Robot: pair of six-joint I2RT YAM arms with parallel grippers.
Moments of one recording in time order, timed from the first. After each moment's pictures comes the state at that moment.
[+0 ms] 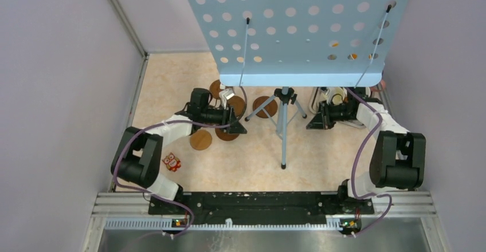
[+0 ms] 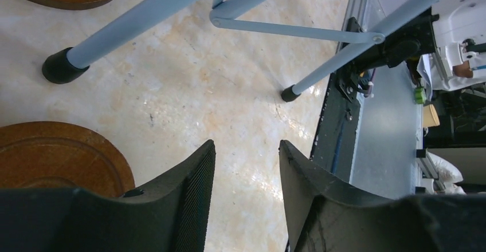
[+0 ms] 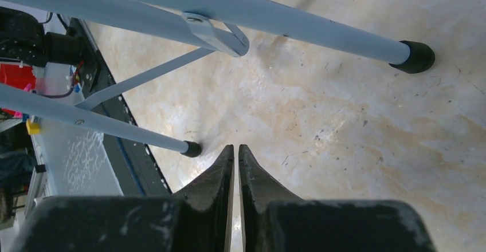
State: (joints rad) left arm -0.33 1.50 0.77 0.05 1.02 -0.19; right arm -0.08 1.47 0.93 -0.73 -1.00 -0.42
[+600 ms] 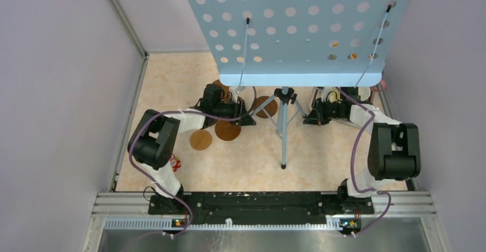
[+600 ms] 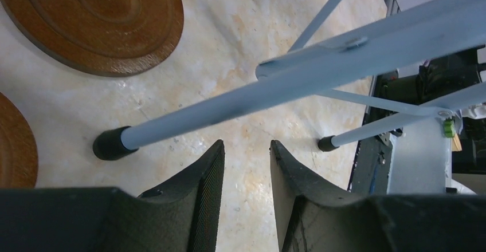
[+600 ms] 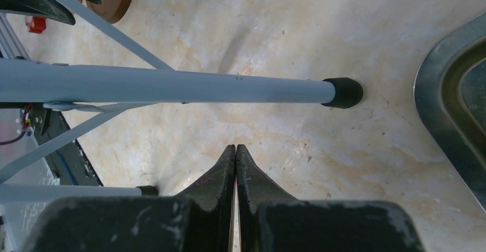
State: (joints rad) left arm -0.41 1.74 0.87 0.29 0.88 -0.31; right arm -0.02 1.55 0.85 -0.35 -0.85 -0.18
